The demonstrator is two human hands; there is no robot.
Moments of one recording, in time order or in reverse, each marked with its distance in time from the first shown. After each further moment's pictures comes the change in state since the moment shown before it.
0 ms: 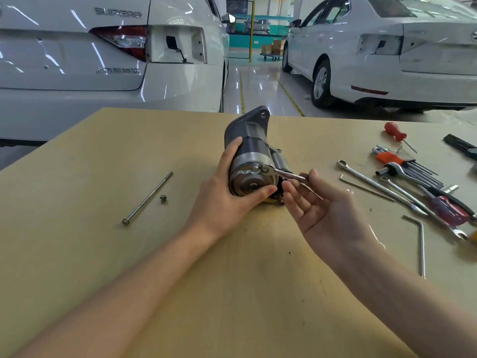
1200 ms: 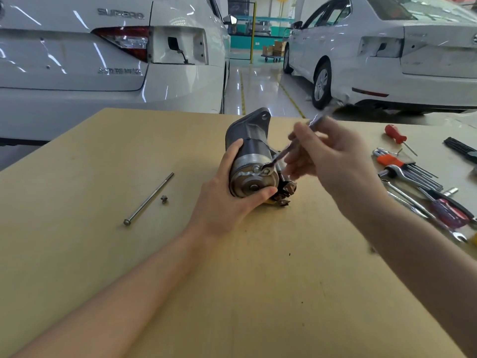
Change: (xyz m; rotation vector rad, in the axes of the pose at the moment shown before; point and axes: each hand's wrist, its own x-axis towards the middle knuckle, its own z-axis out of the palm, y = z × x) left_hand -0.001 -0.001 0.001 -0.049 0.002 -0.048; right_hand 0.012 -0.034 0.039 -0.925 -0.193 -0.526
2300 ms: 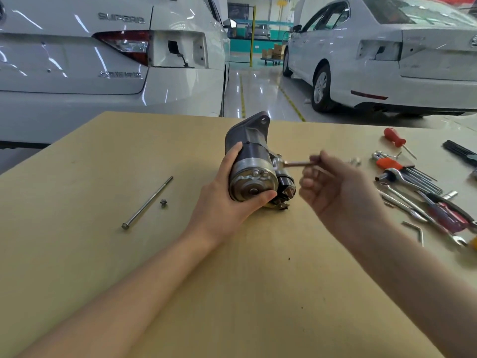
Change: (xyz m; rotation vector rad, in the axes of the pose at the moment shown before) left_hand 0.001 0.000 0.000 0.017 -0.005 0.020; right_hand -0.009 0.028 -0.013 0.692 0.087 0.379
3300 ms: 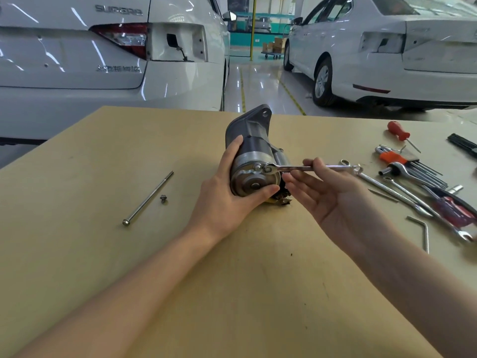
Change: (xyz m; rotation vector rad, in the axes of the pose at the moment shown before) left_hand -0.001 0.003 0.001 0.001 0.009 0.003; right_hand -0.011 0.011 -0.005 0.041 -0.013 0.025
